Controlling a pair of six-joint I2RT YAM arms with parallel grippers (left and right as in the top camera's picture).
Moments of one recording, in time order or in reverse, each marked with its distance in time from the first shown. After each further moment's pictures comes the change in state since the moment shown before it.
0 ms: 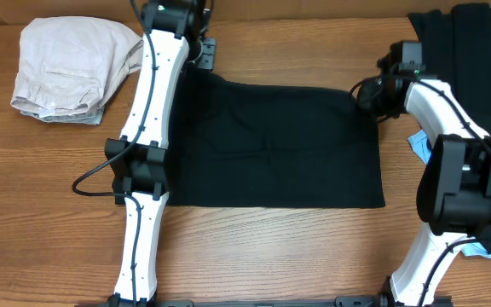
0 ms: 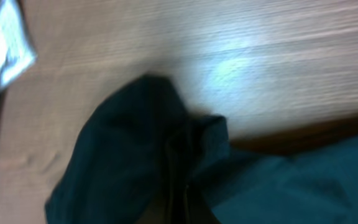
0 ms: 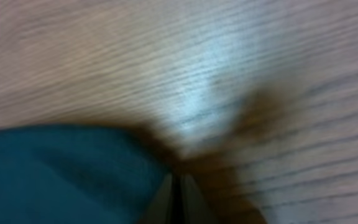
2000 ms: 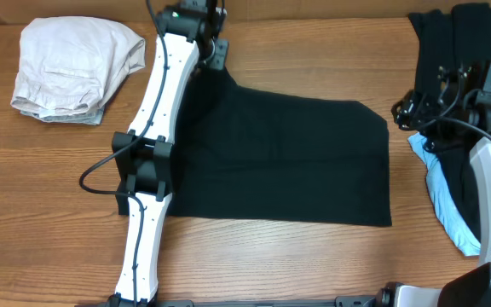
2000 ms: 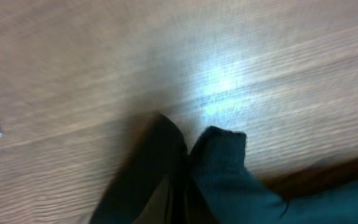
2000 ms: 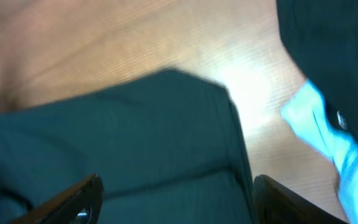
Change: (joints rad) left arm -0.037 0.000 -0.117 0.241 0.036 0.095; right arm -0.160 -0.588 -0.255 -0.145 -0.109 -0.060
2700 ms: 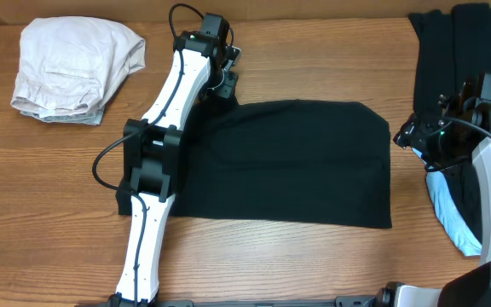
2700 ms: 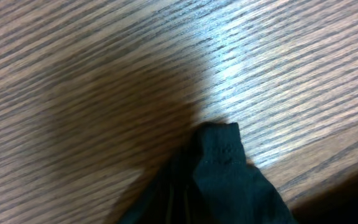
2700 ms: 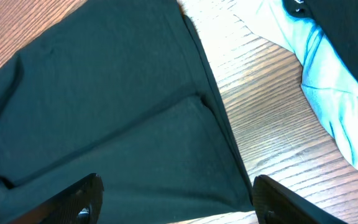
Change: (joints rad) left arm -0.025 0.003 -0.354 0.167 0.076 0.123; right arm -0.030 0.000 0.000 -0.289 0.085 0.086
